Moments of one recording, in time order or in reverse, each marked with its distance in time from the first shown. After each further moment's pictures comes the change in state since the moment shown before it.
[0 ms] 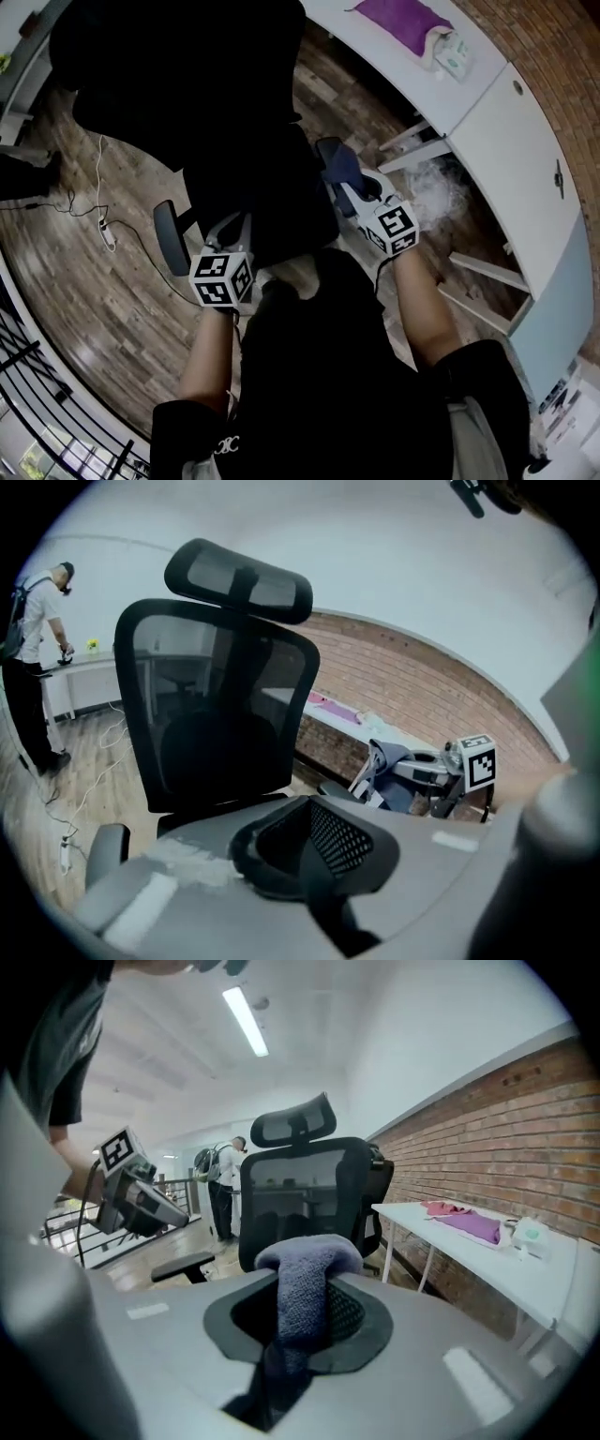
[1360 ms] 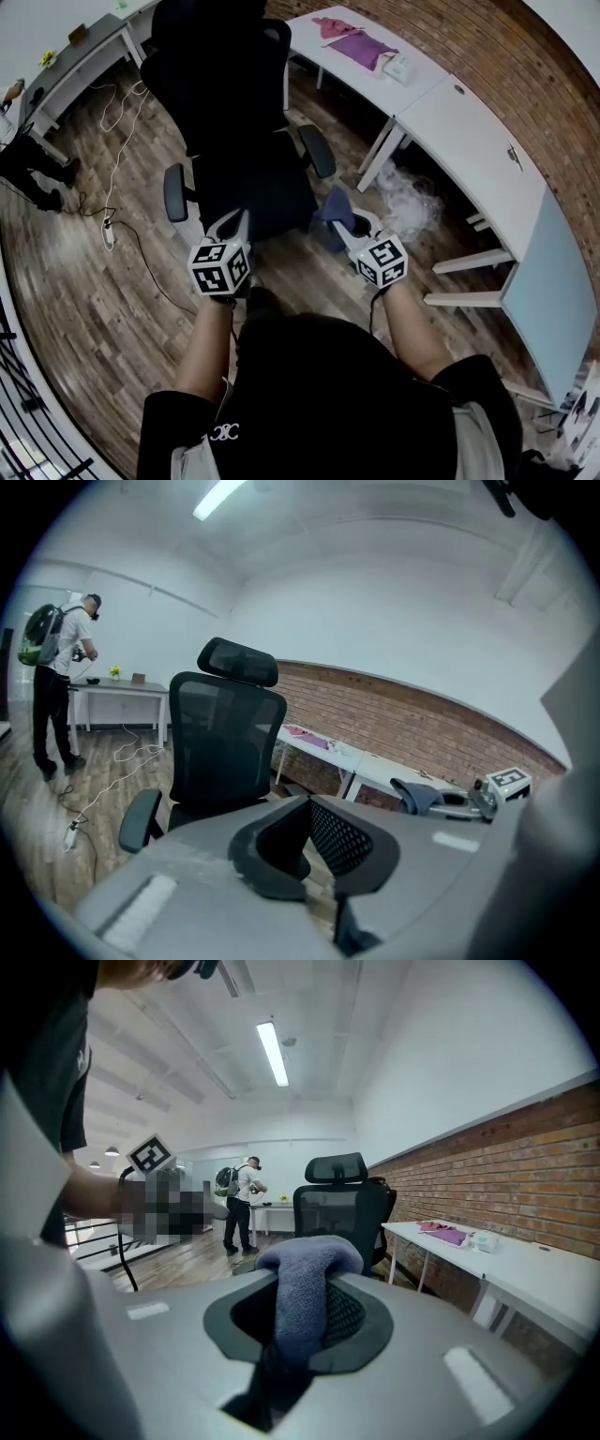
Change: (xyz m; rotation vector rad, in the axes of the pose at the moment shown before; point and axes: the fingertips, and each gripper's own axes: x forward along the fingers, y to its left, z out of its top) left arm -0.188 -0.127 -0.089 0.018 -0.246 0.008; right arm -0.239 0.188 -0.035 -0.025 -0.118 -0.005
